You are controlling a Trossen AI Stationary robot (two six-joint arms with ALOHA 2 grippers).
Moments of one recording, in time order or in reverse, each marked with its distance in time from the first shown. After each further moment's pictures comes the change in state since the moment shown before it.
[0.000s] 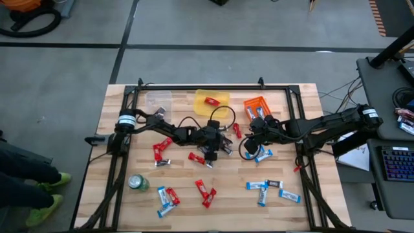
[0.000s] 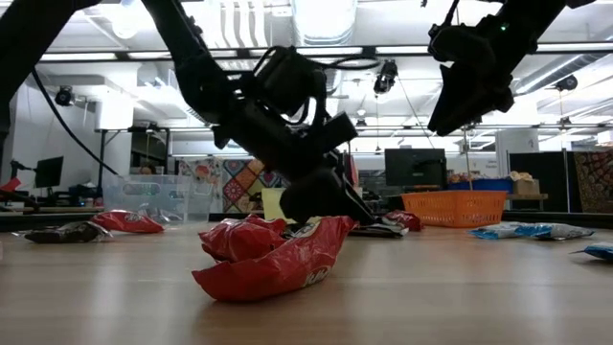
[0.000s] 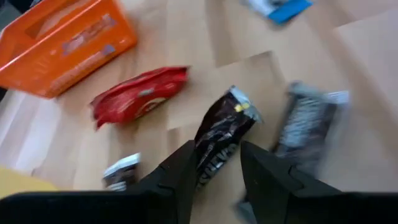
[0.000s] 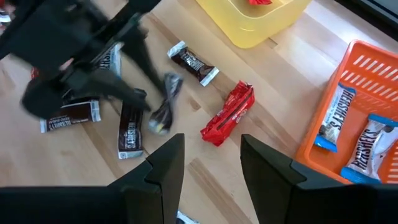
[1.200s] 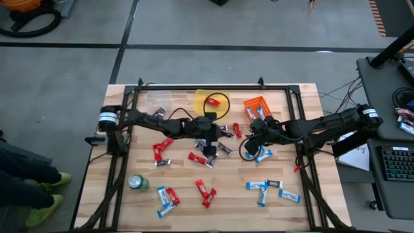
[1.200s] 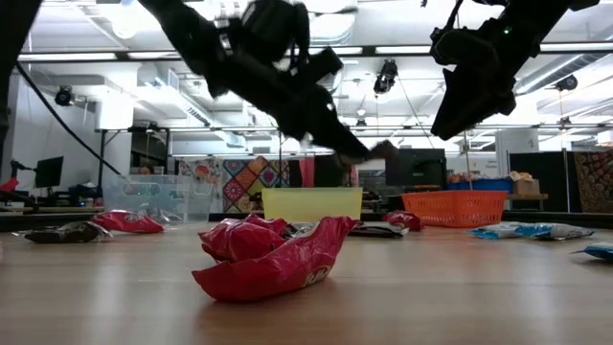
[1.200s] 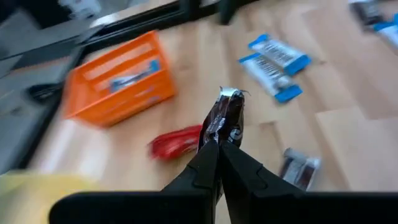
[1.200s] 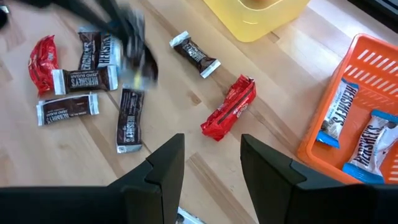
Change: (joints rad) left arm 0.007 -0.253 -0.002 -0.165 0.012 -0.087; right arm 0.007 0.000 -0.015 0.003 -0.006 0.000
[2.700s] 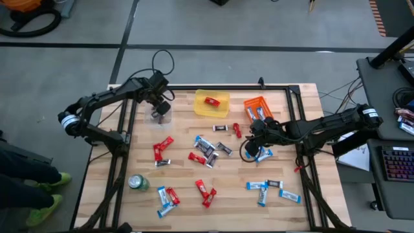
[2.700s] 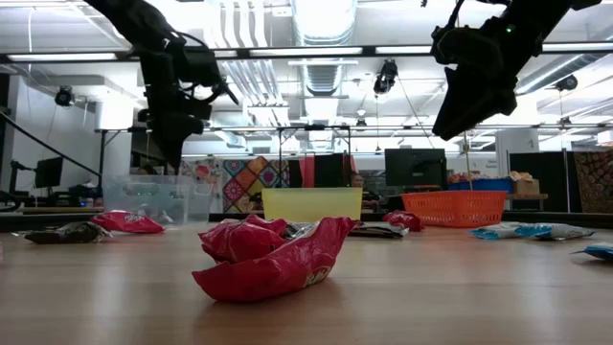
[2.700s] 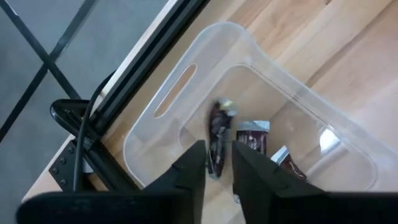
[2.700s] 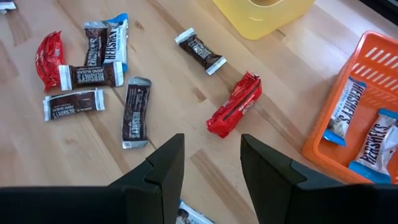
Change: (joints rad) left arm 0.663 -0.449 -0.051 -1.093 -0.205 -0.233; right arm 0.013 0.000 -0.001 0.000 -0.008 0.007
